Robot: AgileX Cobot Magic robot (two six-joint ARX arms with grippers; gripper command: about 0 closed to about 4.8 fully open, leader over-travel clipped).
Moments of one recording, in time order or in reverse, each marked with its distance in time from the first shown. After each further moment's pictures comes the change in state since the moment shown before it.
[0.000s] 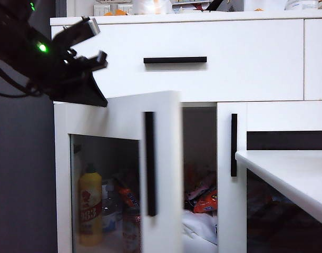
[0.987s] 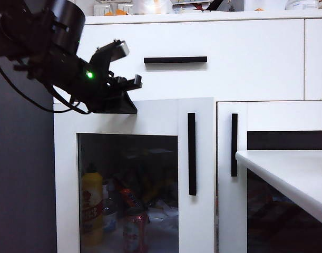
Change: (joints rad) left arm -0.008 0.345 0.223 0.217 0.027 -0.003; right arm -0.001 0.000 0.000 -0.031 0.030 0.000
